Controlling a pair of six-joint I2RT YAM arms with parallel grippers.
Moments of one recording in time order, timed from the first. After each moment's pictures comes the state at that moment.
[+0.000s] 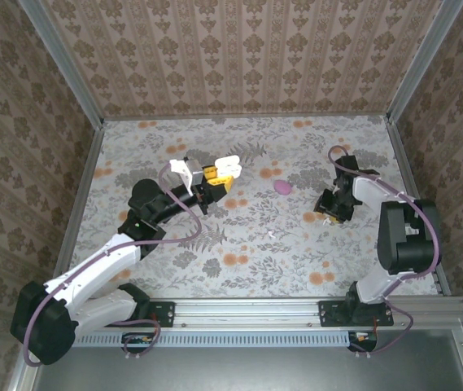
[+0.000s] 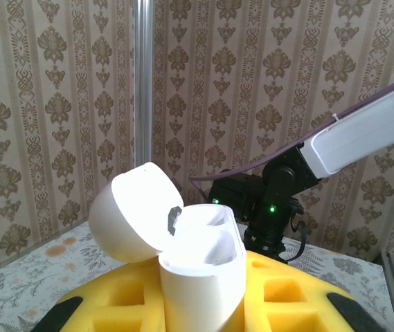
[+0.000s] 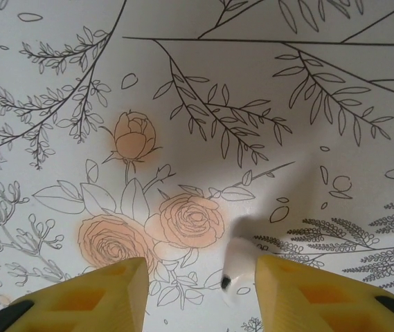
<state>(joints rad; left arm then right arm) -0.65 1.02 0.64 0.56 0.54 -0.16 0.00 1.65 0.98 -0.75 -0.15 0.47</state>
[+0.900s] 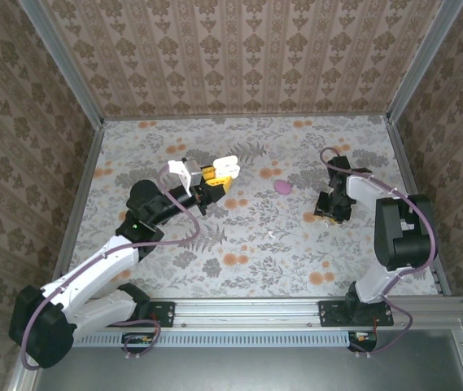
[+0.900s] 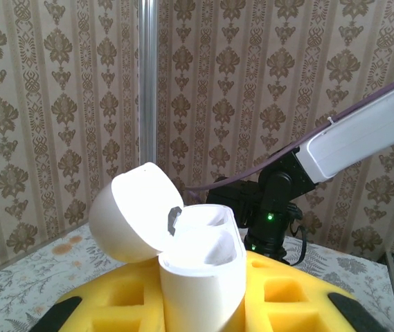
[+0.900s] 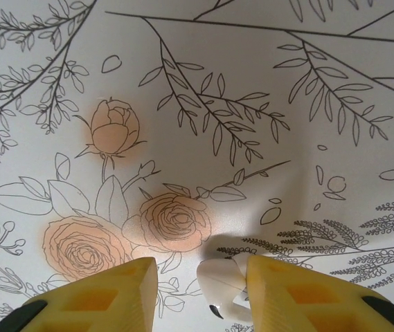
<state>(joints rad) -0.65 1.00 0.64 0.53 0.52 -0.14 0.05 1.68 1.00 -0.78 -0.06 0.44</state>
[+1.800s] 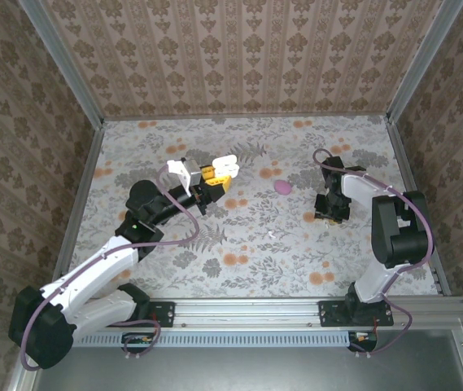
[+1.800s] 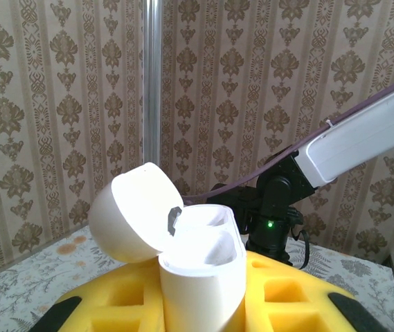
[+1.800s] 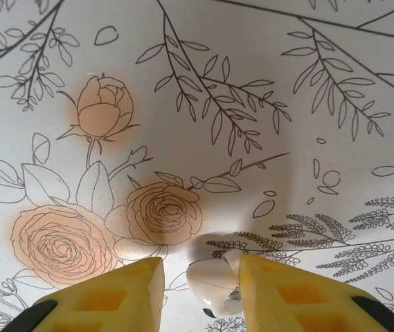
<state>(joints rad) -0.65 0.99 0.64 0.53 0.51 -0.14 0.09 1.71 1.02 -0.83 0.01 0.40</state>
